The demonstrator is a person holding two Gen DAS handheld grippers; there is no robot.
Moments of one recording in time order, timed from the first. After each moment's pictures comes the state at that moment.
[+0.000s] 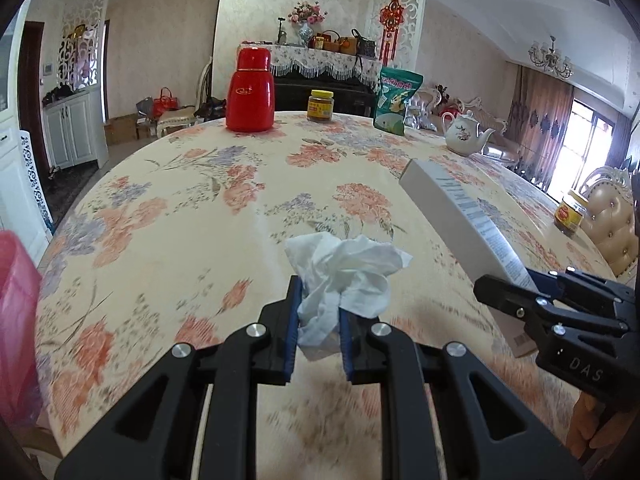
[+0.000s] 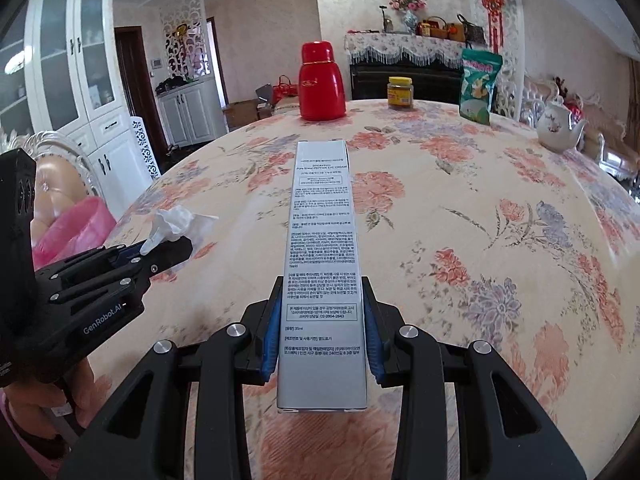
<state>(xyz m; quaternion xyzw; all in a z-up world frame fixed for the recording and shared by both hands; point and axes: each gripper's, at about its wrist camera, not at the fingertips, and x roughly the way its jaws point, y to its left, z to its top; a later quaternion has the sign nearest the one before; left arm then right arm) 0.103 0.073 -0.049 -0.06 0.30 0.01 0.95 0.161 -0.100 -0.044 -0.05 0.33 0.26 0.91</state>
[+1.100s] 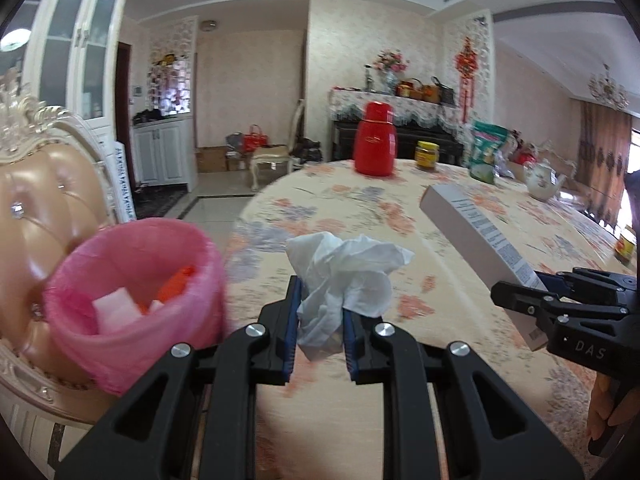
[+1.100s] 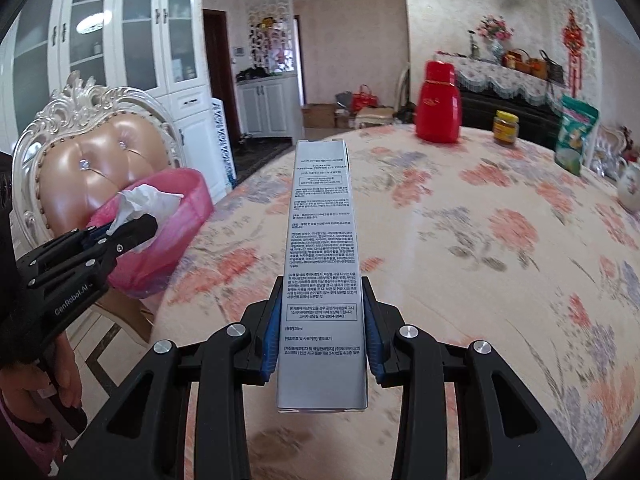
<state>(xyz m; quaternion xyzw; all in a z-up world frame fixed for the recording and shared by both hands) -0.043 0.192 -0.026 -0.06 0.21 0.18 0.96 0.101 0.026 -0.037 -0.09 0.29 0.39 0.87</state>
